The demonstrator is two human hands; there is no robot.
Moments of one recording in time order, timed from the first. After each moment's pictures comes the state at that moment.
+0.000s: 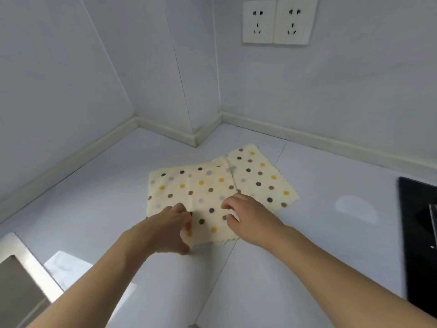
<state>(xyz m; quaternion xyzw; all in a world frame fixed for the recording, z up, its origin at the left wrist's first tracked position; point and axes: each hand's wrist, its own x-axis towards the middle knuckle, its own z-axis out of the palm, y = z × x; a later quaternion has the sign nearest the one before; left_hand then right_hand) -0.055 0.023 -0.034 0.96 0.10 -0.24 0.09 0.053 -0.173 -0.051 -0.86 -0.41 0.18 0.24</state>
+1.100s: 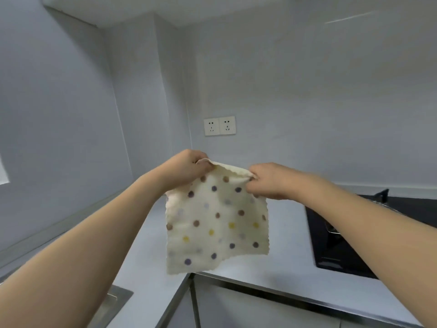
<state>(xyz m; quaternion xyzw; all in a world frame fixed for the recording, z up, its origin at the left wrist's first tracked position) -0.202 -0.109 0.127 0.95 -0.04 0.16 0.26 -0.151 -0.324 0.105 -0.94 -0.31 -0.04 0.16</state>
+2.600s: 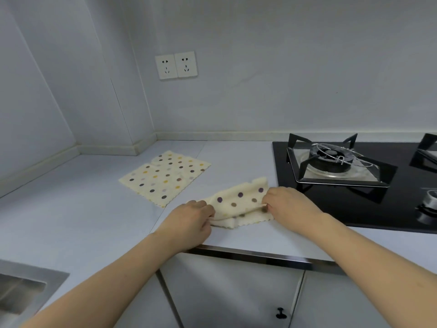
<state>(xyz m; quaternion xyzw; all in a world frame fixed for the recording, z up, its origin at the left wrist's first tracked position) -0.148 -0.162 -0.115 0.97 -0.21 0.13 0.06 -0.088 -0.429 -0.103 -0.95 -0.29 -0.07 -0.04</state>
